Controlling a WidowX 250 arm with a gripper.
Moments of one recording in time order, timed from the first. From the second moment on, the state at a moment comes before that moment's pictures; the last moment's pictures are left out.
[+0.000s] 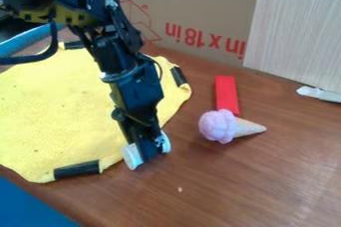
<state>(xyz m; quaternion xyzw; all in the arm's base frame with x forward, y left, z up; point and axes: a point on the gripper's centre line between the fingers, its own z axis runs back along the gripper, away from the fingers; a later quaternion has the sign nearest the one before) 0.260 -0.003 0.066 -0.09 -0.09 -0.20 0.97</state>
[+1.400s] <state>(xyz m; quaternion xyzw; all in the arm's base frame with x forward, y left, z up) 0.333 0.103 0.099 -0.13 -0.12 0.18 0.97</state>
